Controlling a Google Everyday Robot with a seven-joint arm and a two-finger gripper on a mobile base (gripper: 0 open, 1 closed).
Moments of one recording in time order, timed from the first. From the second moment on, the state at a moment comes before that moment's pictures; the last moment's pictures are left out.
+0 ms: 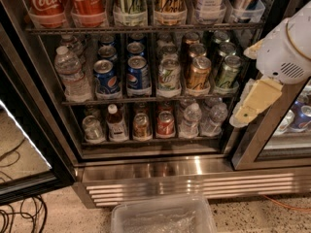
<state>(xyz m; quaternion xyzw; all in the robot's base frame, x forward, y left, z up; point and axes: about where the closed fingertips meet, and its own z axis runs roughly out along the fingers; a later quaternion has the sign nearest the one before) 0.478 -0.191 0.946 -0.56 0.79 -0.01 0.25</state>
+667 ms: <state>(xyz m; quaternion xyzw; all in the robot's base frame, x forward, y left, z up) 0.495 -0.184 0.934 -0.53 0.80 0.00 0.27</state>
